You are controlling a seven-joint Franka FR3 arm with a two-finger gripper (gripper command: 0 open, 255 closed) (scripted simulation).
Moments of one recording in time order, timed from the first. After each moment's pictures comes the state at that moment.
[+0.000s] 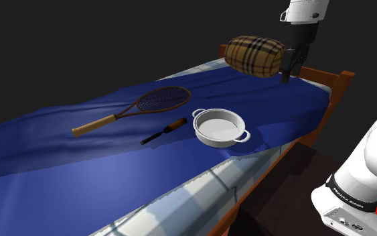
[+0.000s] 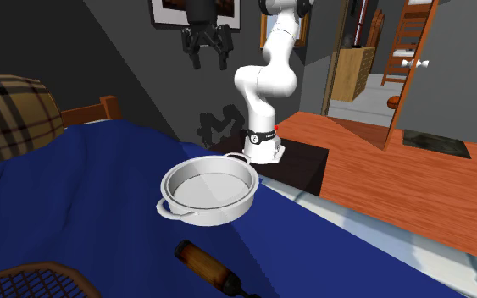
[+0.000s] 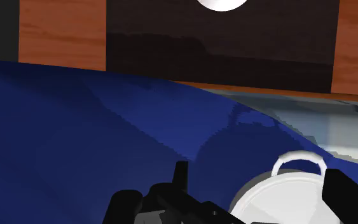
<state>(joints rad) -0.02 -0.74 -0.05 -2.38 0.00 1.53 -0.06</state>
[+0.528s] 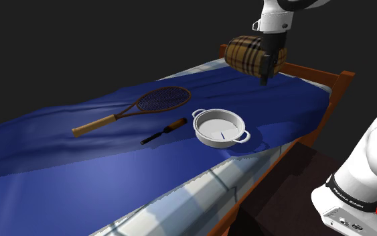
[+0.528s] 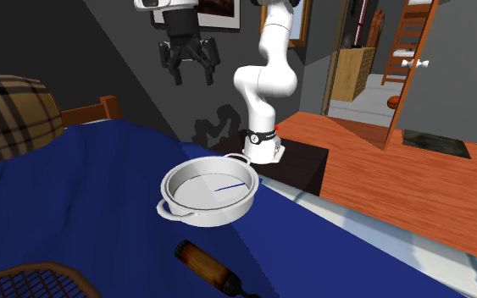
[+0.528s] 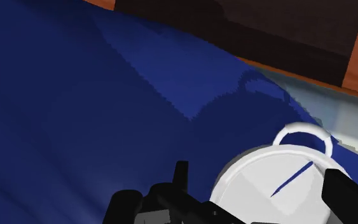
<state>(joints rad) 0.04 -0.51 -0.08 -2.29 -0.01 1.66 -0.24</state>
